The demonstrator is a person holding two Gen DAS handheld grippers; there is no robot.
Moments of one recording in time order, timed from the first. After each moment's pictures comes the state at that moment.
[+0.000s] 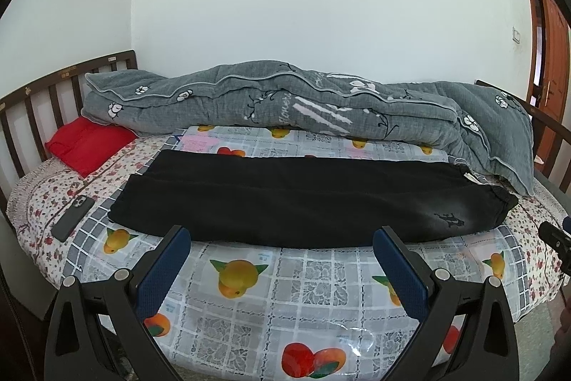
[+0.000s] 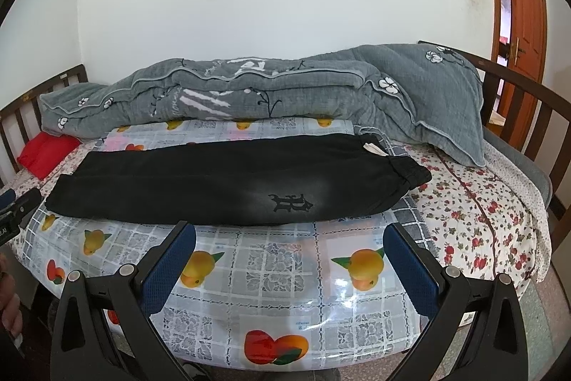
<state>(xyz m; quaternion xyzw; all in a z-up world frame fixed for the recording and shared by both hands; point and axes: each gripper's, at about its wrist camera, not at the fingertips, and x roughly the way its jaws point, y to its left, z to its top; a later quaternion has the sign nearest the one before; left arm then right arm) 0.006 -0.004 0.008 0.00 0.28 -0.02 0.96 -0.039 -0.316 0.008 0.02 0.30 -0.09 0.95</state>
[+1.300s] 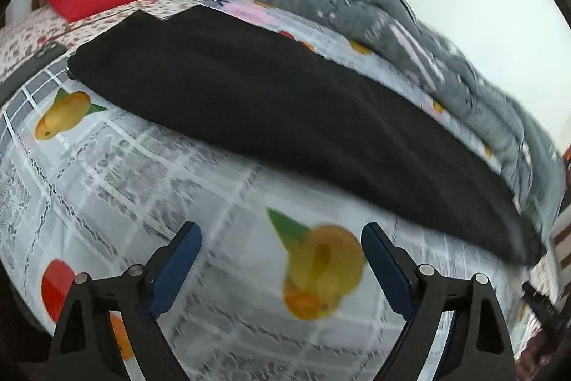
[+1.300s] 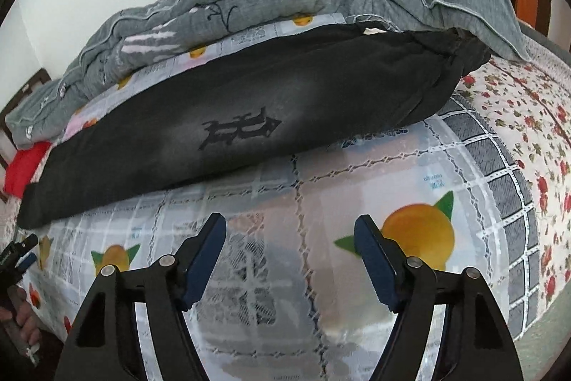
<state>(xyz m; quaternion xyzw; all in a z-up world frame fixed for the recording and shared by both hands) 0.113 0.124 -0.175 -0.19 0.40 0.00 0.90 0.067 -0.395 -0.143 0.14 0.40 -0.10 0.90</state>
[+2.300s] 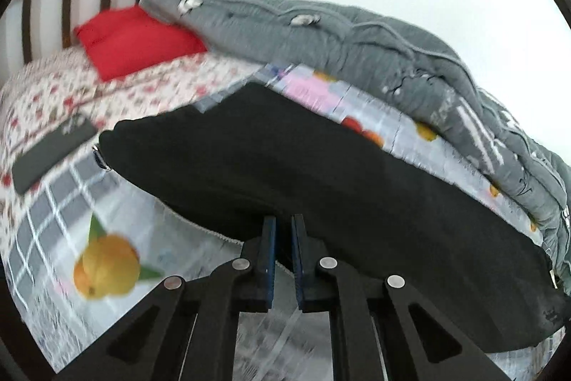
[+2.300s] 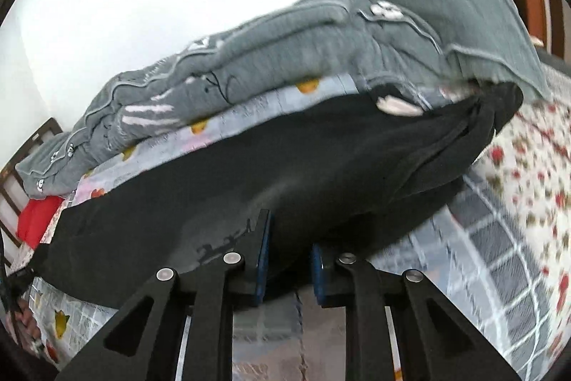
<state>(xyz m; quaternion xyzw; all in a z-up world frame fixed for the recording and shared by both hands) 0.200 0.186 -0.134 -0.17 0.33 0.11 0.92 0.145 -0.425 -0.102 0.16 0.31 -0.07 0.93</state>
